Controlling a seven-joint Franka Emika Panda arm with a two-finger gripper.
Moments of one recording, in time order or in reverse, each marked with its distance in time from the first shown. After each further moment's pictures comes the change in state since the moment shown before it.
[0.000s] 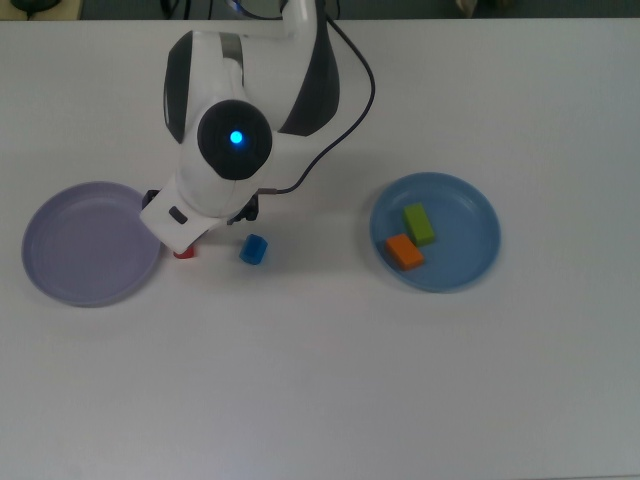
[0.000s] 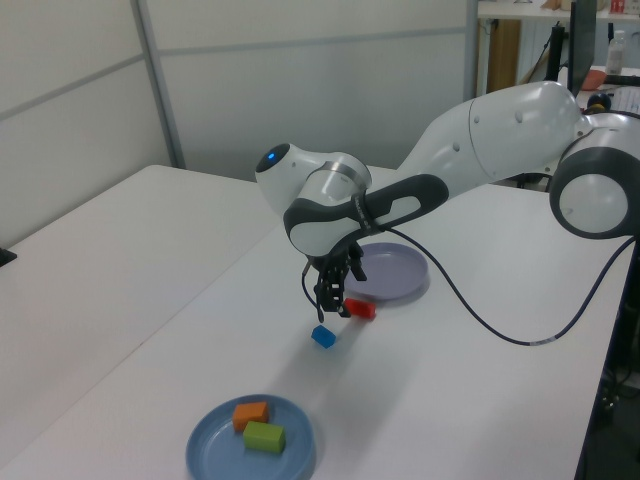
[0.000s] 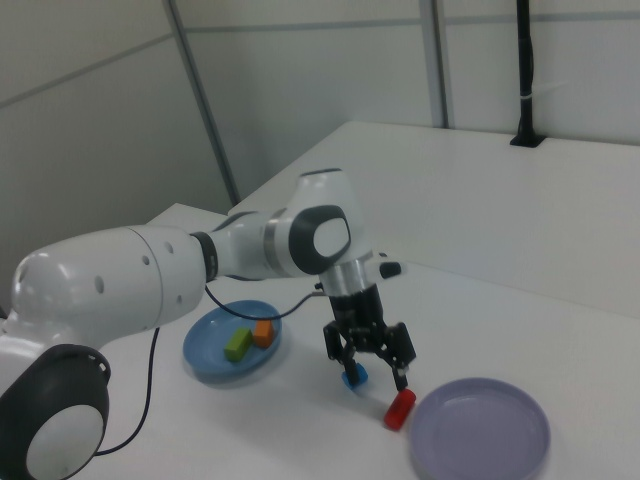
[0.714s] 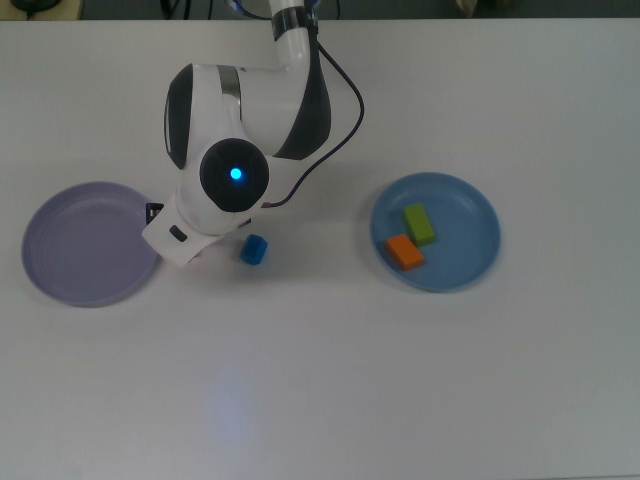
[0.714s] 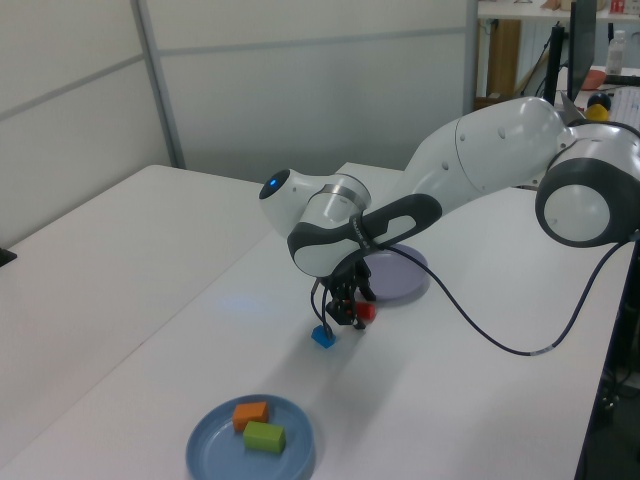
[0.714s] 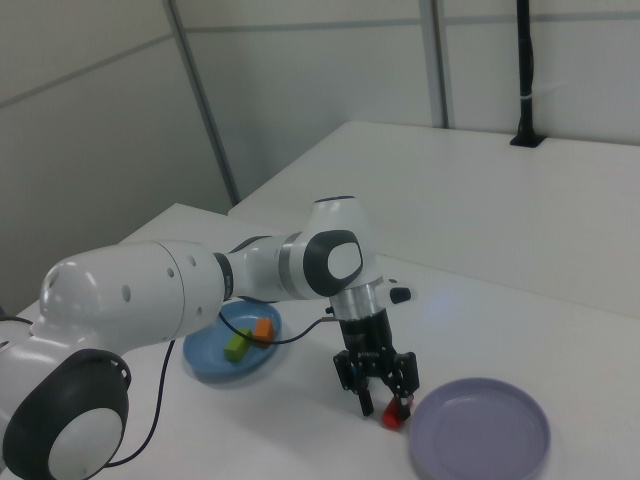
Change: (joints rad) arm 0.004 0.058 -0.014 -0.005 -0.032 0.002 -0.008
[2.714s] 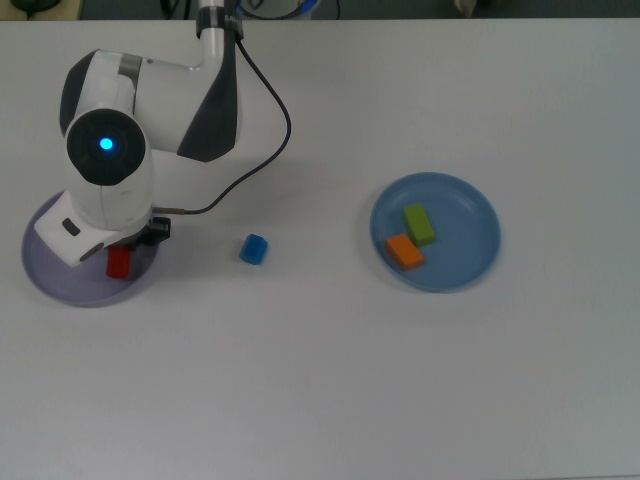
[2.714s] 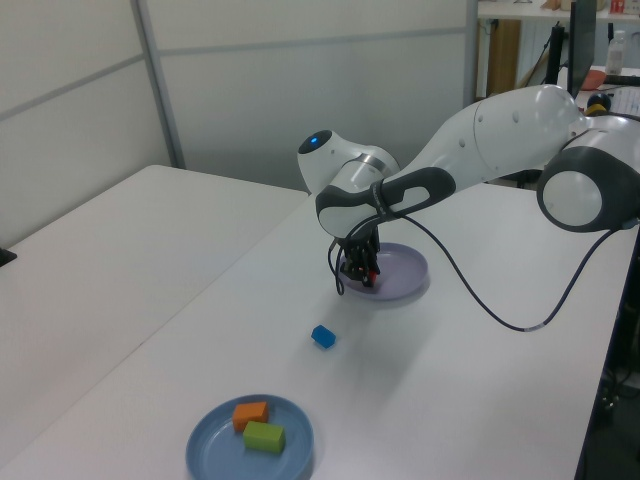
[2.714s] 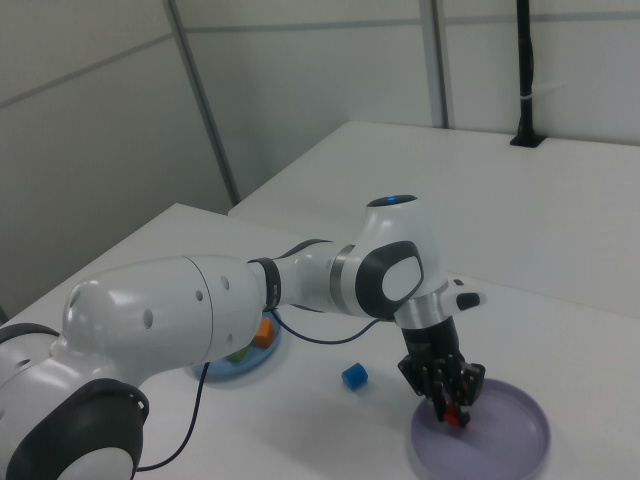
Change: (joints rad) arm -0.147 0.010 -0.019 0.050 0.037 0.161 -0.091
